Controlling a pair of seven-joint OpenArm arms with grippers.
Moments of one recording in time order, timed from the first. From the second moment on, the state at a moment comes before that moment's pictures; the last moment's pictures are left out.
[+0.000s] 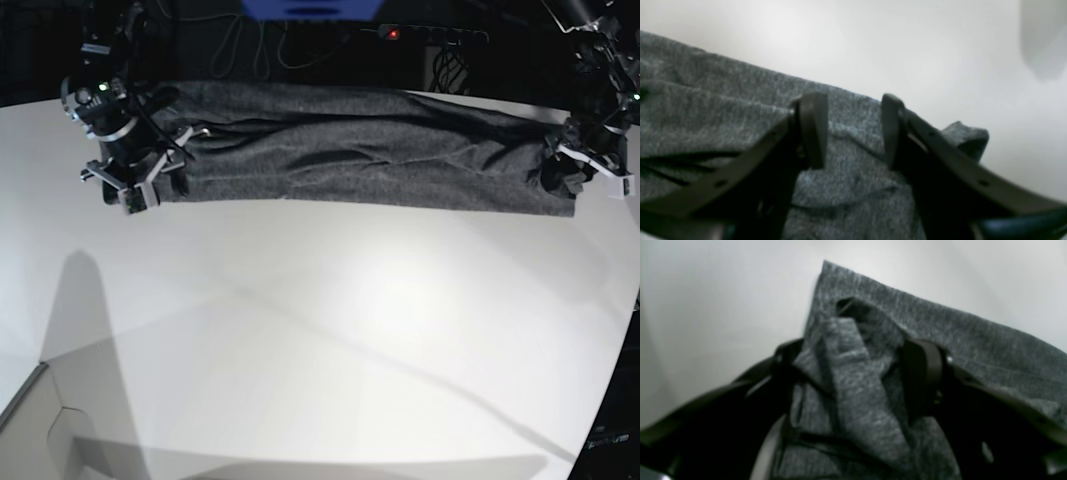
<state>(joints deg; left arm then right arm) 10.1 -15.7 -42.3 73.1 -28.3 -39.4 37.2 -19.9 0.0 19.1 107.4 -0.3 34.1 -34.7</state>
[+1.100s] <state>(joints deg) 9.4 -15.4 -42.8 69.1 -25.9 -40.2 32.7 -19.9 0.0 19.1 107.4 -0.3 34.1 -34.7</state>
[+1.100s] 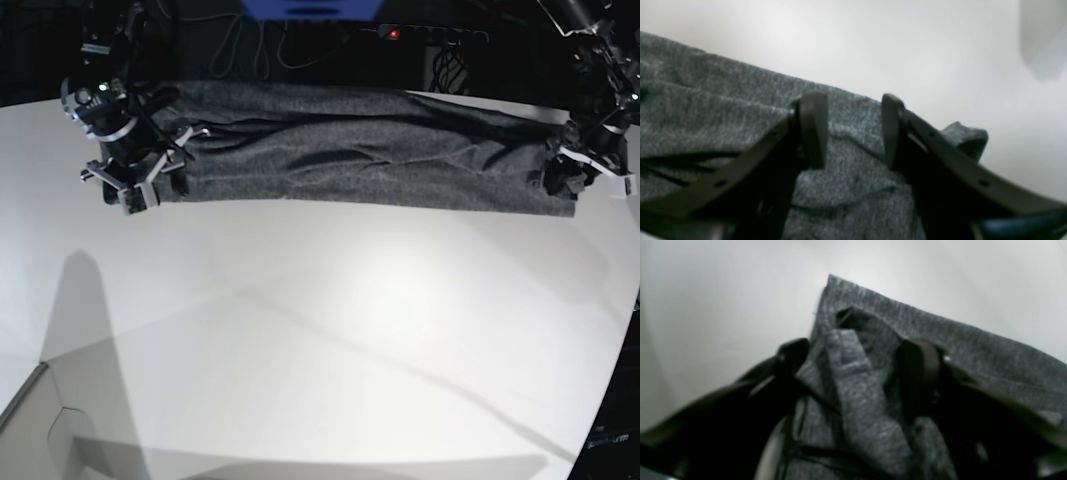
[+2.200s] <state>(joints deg) 7.1 -17.2 -46.9 66.5 -25.3 -40.5 36.2 -27.5 -2.0 9.8 112.8 -0.2 34.1 -39.3</state>
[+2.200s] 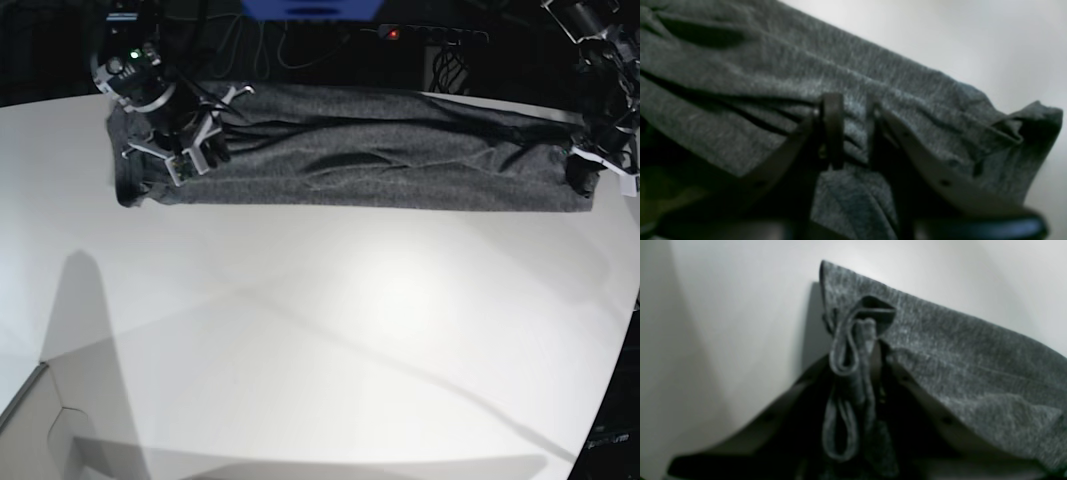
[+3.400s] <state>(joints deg) 5.0 -12.9 -52.6 91.2 -22.4 -39.8 49.6 -18.0 0.2 9.4 96.7 1.5 34.4 -37.9</state>
